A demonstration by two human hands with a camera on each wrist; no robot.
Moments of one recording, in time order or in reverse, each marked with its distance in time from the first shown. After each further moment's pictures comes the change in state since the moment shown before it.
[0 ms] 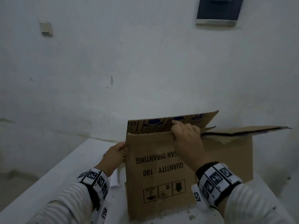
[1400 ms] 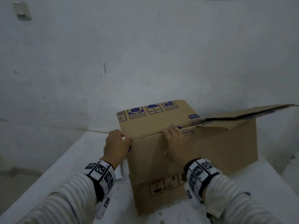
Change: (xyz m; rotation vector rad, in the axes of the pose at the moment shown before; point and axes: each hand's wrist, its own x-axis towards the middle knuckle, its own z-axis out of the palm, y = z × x) left_hand 0.040 -0.014 0.005 0.647 0.343 0.125; right_hand -0.028 -0.011 0.088 0.109 -0.653 0.263
